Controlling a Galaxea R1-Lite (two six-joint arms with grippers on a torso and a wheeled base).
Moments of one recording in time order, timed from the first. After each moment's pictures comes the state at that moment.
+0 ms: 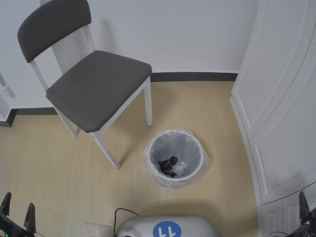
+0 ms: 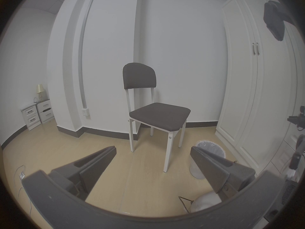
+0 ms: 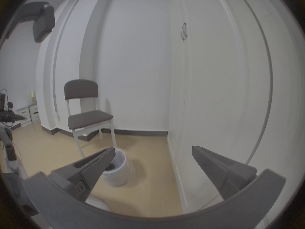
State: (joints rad) left arm 0.00 0.01 -0.02 -0.04 0.03 -0.03; right arm 0.00 0.01 -0.02 -0.16 0.02 -0.06
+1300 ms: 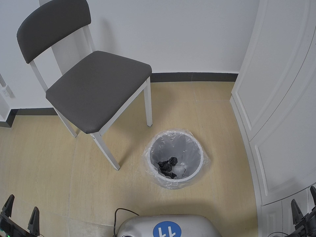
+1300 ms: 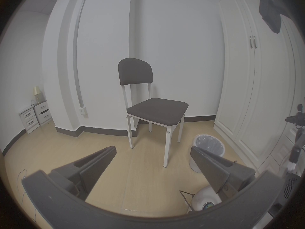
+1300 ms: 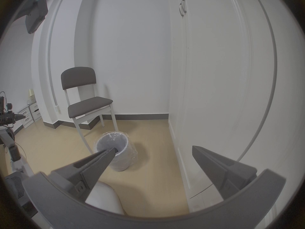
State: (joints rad) left arm 0.00 0.01 -0.02 0.00 0.00 0.00; right arm 0.00 0.01 -0.02 0.00 0.02 -0.01
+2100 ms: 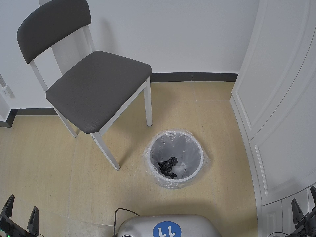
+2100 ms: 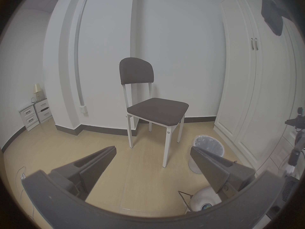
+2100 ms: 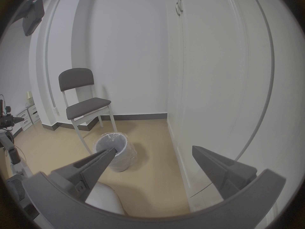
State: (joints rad) left arm 0.00 0.02 -0.02 0.00 0.01 -0.02; right arm 0.00 0.01 -0.02 0.00 0.00 0.00
